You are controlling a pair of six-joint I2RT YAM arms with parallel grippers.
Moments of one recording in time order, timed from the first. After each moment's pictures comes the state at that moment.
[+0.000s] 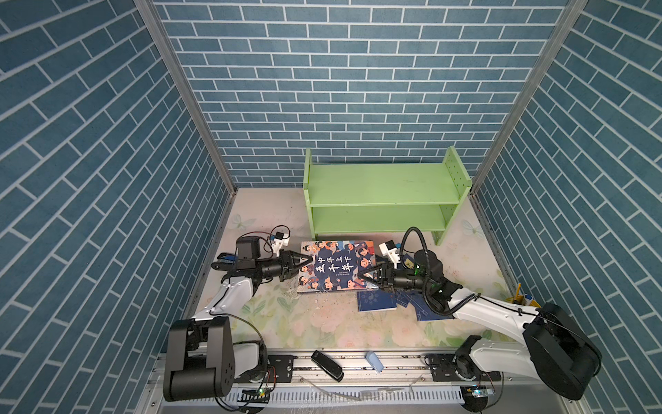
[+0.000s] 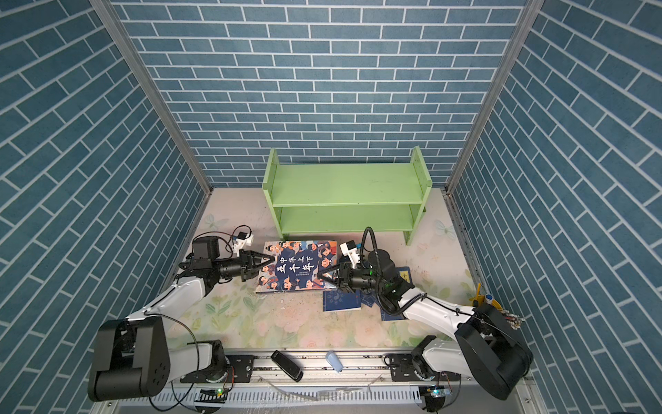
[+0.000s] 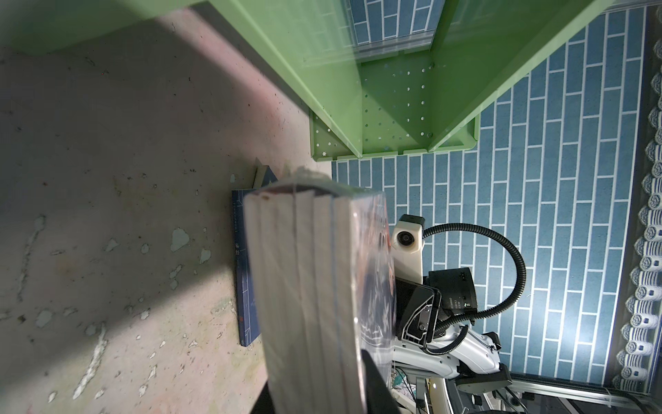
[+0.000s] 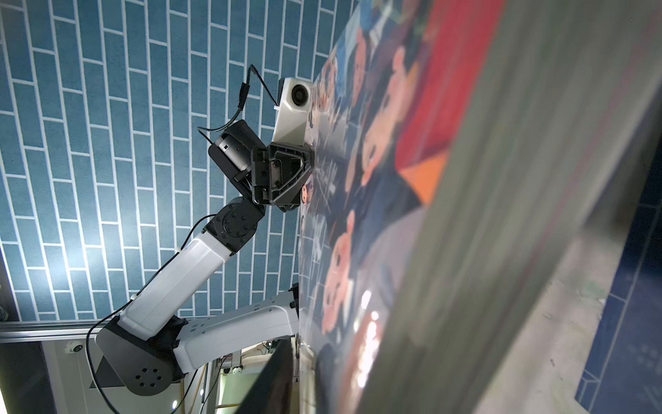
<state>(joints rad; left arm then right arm) 0.05 1.24 0.56 -0.03 1.23 -0.75 0.73 1.25 0.46 0.59 -0.72 1.21</state>
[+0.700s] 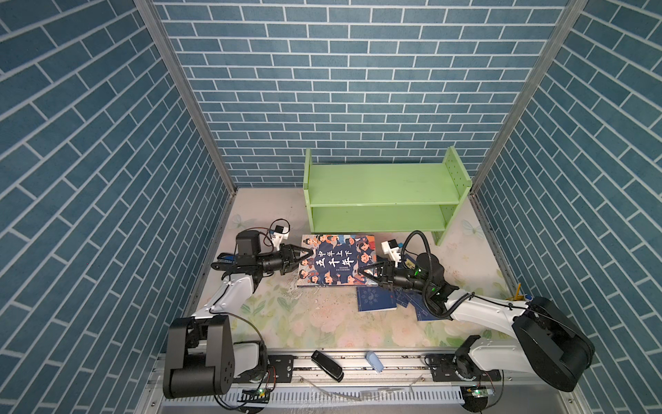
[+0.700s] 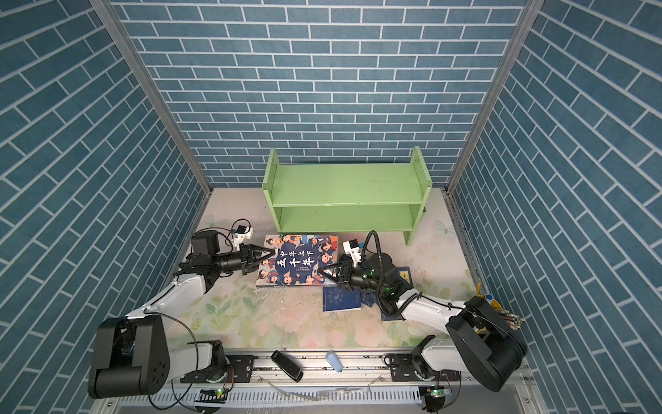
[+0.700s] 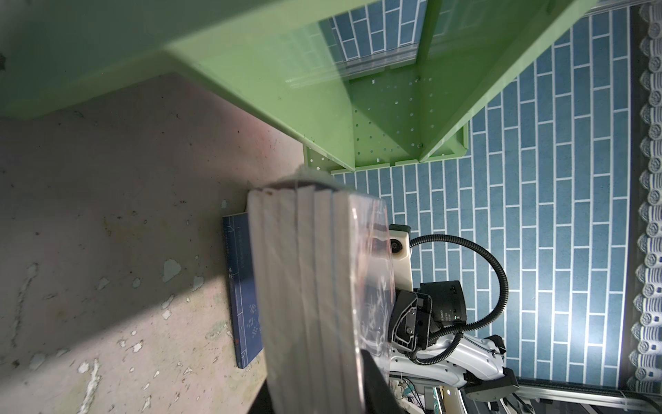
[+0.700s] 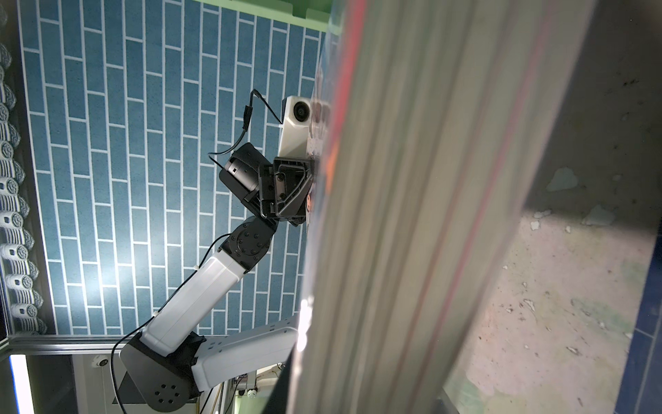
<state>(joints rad) 0.04 1.26 0.61 0.00 1.18 -0.74 0.73 1.29 0.42 0.76 -0.68 1.30</state>
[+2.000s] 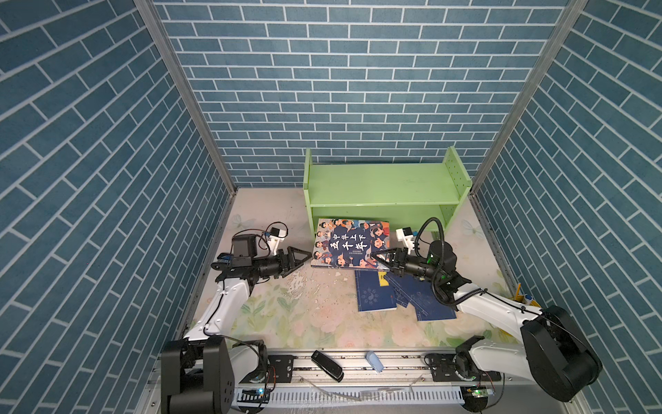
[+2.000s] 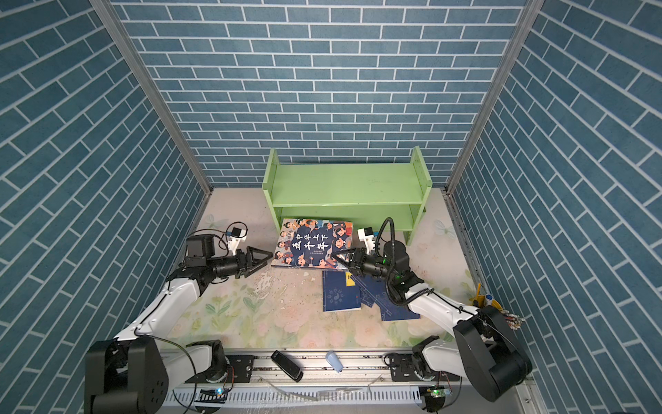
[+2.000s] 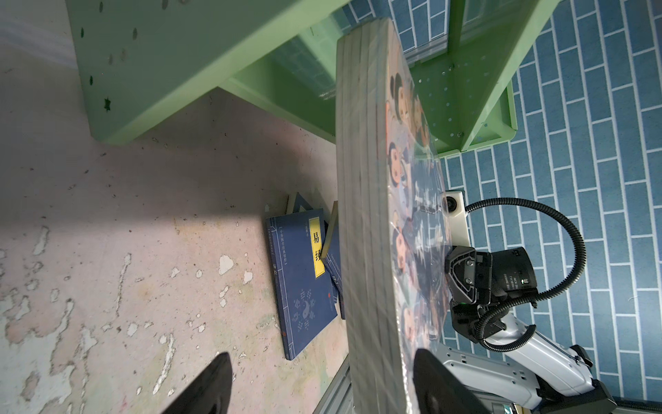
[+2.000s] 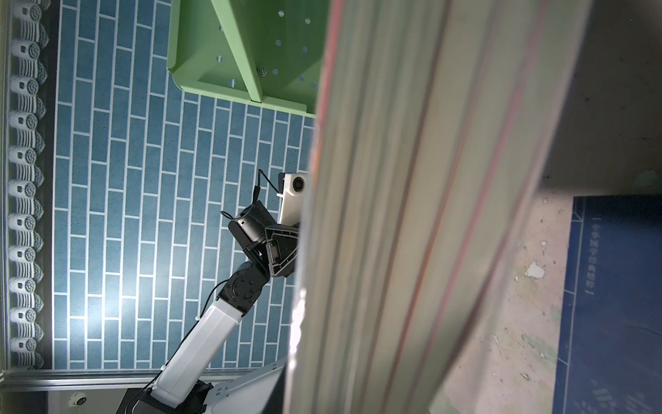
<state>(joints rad) 0.07 1.14 0.62 -0.25 1.08 -0.50 0.53 1.26 0.50 0.64 -0.77 1.26</state>
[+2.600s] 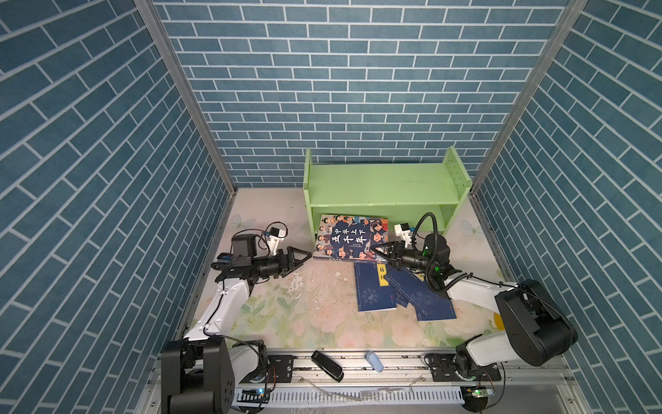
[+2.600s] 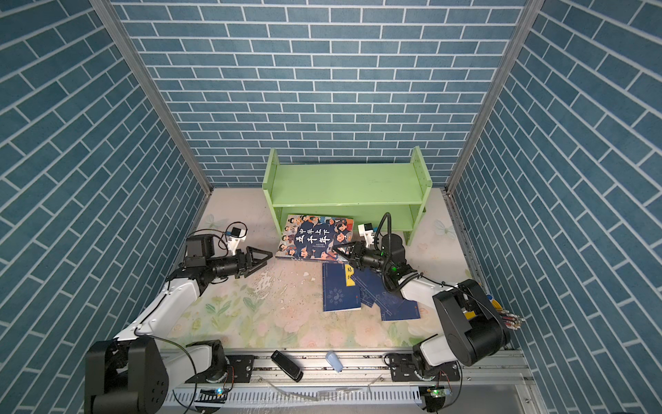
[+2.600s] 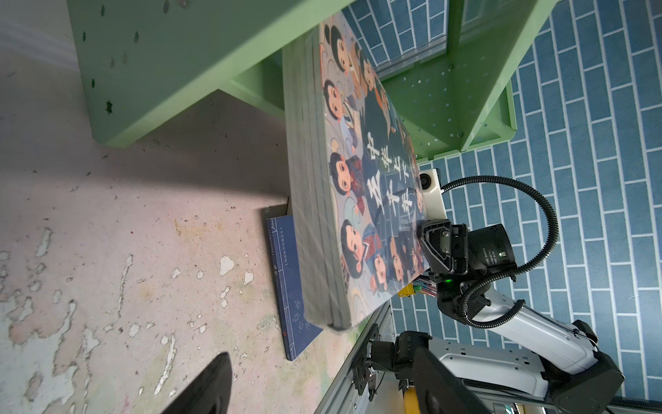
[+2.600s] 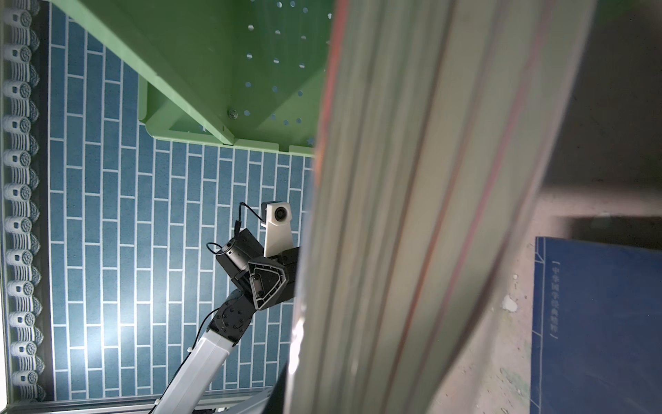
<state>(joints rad) 0.07 1.14 0.62 -0.25 1.08 -0.50 0.47 1.45 0.56 0.77 -0.81 1.30</state>
